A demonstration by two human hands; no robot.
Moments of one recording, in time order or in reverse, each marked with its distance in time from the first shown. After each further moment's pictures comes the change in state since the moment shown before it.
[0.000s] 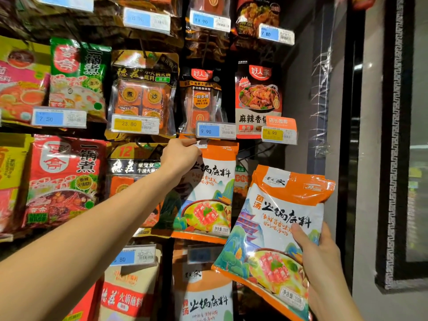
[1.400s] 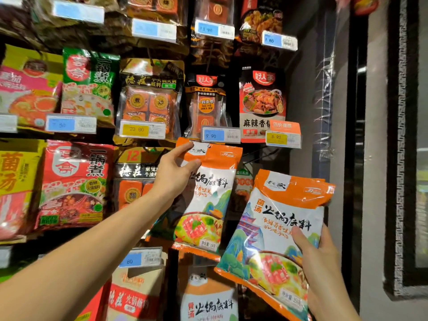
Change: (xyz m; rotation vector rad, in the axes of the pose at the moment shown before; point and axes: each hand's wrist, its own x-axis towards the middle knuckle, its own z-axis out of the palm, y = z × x) left_hand -0.031 -0.027 -0.021 -0.196 0.005 0.200; right_hand 0.000 0.004 0.008 0.021 -0.013 -0.003
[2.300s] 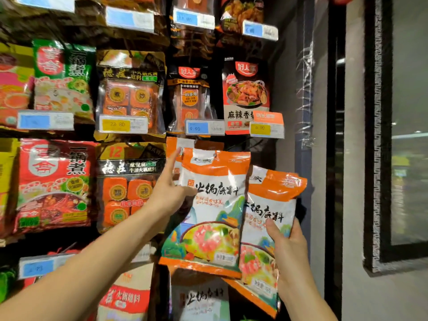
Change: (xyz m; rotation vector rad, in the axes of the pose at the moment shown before) left_hand -0.049 -0.002 0.016 -0.189 -0.195 -0.270; right_hand -0.012 0.017 0.014 0.172 -0.054 -0.018
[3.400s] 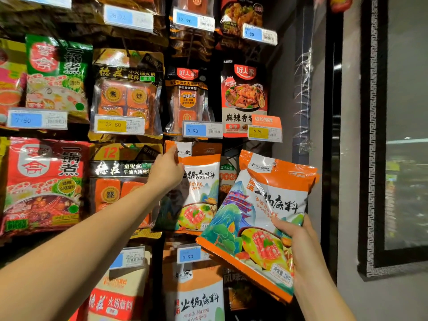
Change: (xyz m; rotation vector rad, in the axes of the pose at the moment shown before) left_hand 0.095 -0.006 -0.005 0.775 0.167 0.108; right_hand 0.009 -0.032 -0.015 0.010 -0.057 0.088
